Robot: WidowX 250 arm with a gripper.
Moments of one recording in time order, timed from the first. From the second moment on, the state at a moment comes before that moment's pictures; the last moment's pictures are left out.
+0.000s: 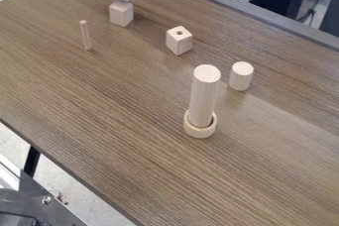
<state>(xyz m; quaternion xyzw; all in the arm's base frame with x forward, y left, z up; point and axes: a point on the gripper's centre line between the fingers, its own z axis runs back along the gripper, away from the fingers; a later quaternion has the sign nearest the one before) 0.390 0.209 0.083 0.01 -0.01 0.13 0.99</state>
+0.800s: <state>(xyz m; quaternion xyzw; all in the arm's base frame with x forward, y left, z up) 0.379 0.201 0.072 0.02 0.01 0.12 0.99</state>
